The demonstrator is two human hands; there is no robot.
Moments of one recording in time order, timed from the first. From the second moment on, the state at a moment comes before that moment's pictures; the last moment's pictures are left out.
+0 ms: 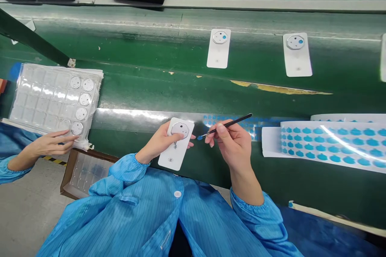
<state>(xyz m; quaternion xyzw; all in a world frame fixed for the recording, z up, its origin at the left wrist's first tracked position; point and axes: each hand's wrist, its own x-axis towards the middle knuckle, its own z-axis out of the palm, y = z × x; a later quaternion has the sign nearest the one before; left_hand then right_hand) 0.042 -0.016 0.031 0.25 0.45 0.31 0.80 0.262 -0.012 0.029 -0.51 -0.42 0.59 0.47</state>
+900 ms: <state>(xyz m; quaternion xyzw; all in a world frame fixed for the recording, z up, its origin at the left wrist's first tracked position) 0.050 -0.025 0.067 0.25 0.45 0.33 0.79 0.232 -0.019 0.053 -0.51 -0.45 0.56 0.47</state>
